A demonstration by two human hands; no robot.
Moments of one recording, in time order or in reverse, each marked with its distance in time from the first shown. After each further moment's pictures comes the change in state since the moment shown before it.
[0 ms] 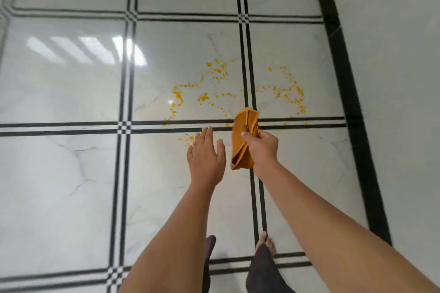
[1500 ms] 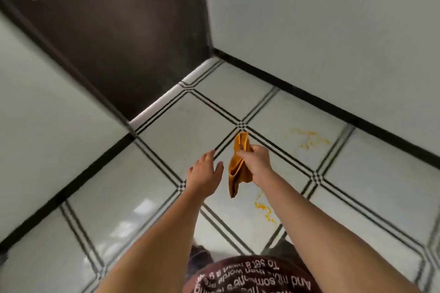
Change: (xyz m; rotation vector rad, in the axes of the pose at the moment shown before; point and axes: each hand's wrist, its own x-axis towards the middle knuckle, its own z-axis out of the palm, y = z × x) left_hand 0.375 0.186 -0.555 0.635 -0.498 0.703; right_hand -0.122 -0.508 0.287 0.538 0.337 0.027
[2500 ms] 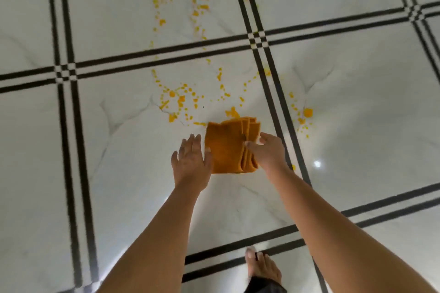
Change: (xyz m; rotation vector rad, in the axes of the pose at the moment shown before) left_hand 0.356 -0.141 0.530 0.468 -0.392 0.692; right_hand 0.348 0.478 0.013 0.201 0.716 0.426
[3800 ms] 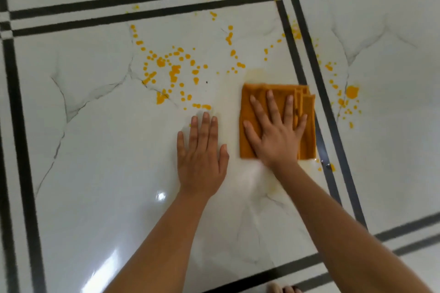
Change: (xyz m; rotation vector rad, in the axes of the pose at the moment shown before) left_hand 0.059 -0.044 0.114 0.229 0.378 0.296; right_hand 0.117 0.107 0.087 -0.801 0.312 -0.549
